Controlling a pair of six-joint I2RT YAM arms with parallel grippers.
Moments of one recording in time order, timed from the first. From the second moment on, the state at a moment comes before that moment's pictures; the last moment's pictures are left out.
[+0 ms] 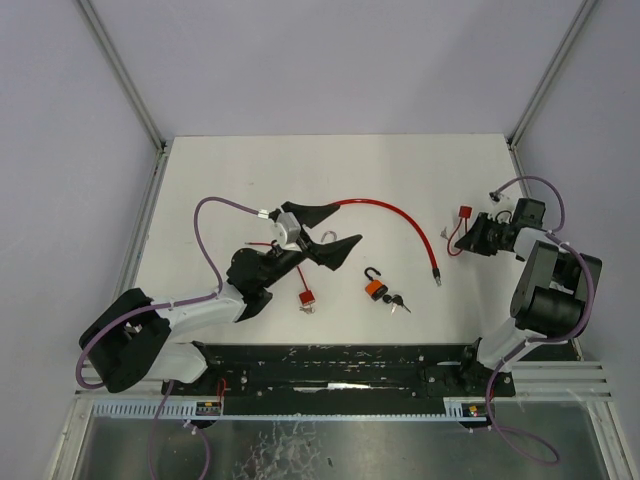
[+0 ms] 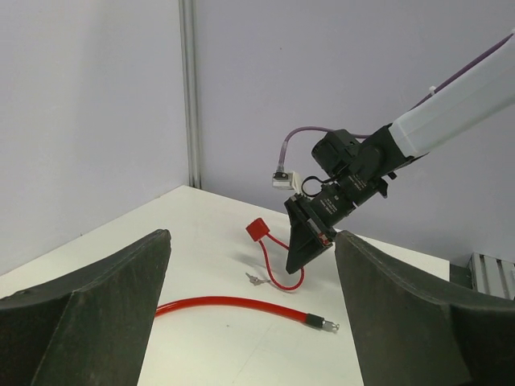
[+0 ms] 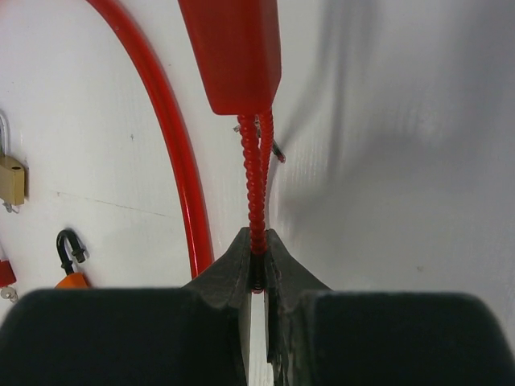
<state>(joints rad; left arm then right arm) -0.80 1.33 0.52 1.28 0.19 -0.15 -0.37 1.63 0.86 -0.25 -0.65 -0.03</state>
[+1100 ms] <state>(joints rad) -0.80 1.33 0.53 1.26 0.21 -0.15 -0.41 1.62 0.91 -0.31 -0.62 -0.07</state>
